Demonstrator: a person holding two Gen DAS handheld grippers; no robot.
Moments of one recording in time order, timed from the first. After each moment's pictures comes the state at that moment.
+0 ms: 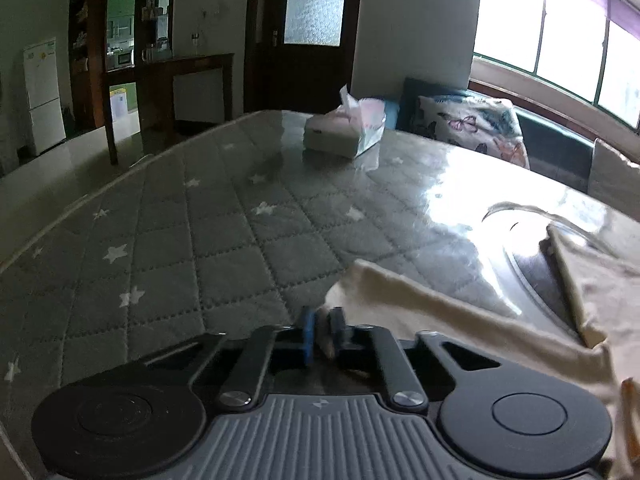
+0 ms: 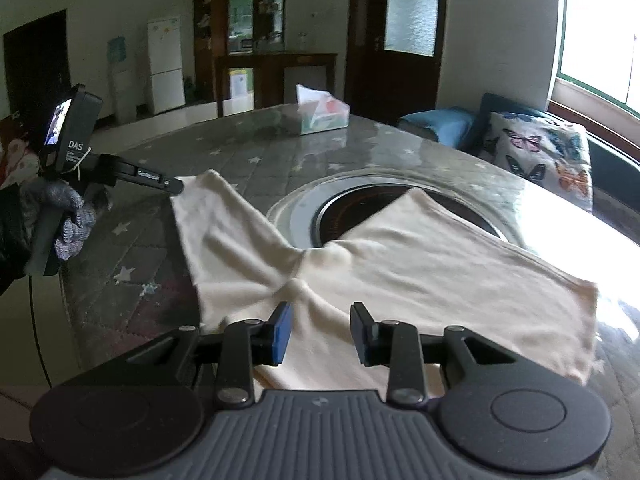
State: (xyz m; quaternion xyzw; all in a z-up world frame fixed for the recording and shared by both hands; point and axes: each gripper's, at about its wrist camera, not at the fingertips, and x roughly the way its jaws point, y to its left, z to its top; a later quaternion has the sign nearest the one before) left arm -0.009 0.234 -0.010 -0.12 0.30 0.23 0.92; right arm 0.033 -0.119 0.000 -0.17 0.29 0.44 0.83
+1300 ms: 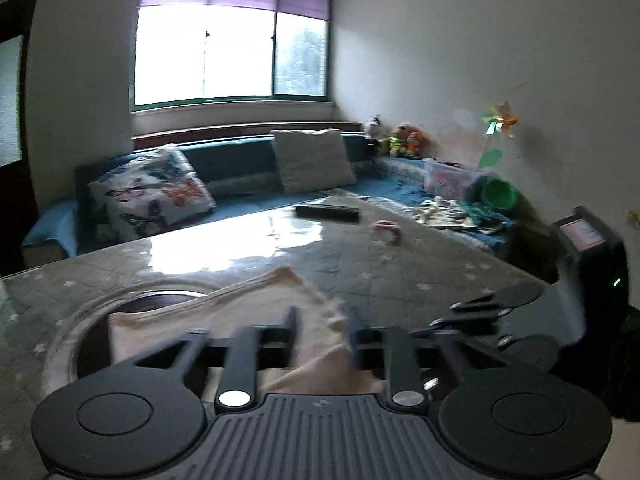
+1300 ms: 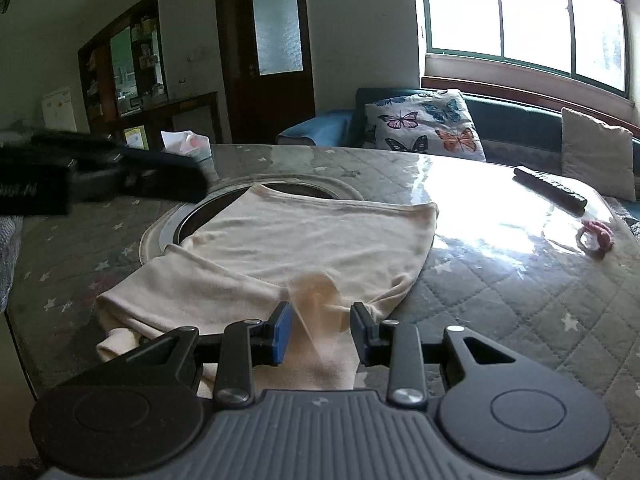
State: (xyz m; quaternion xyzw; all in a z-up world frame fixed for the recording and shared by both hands) left arm 0.014 -0.031 0.078 0.04 0.22 -0.19 0.96; right arm 0.047 -0.253 -0.002 -0.05 0.29 0.31 0.90
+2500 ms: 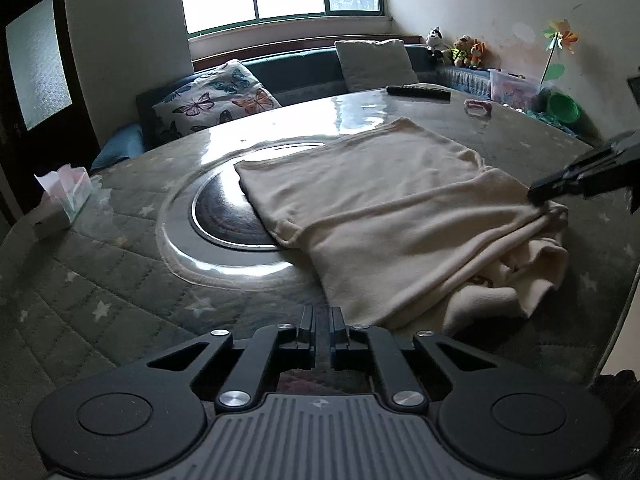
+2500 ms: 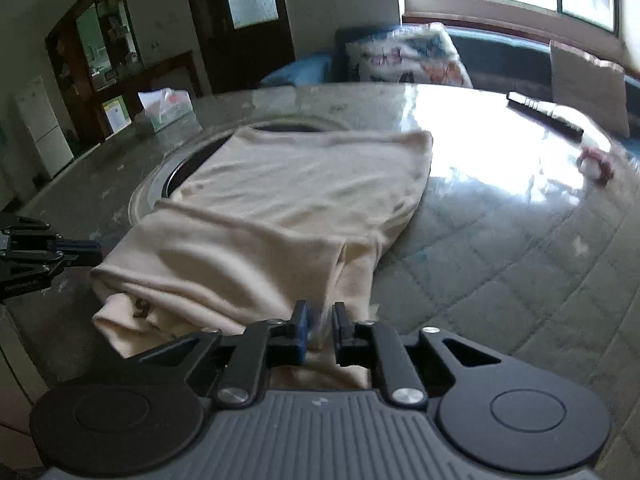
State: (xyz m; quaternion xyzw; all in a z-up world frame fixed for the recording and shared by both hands) left arm -0.013 0.082 -0.005 0.10 0.34 -0.11 0.93; right arm 0.052 -0.243 -0.015 -0.05 0.37 0.28 0.88
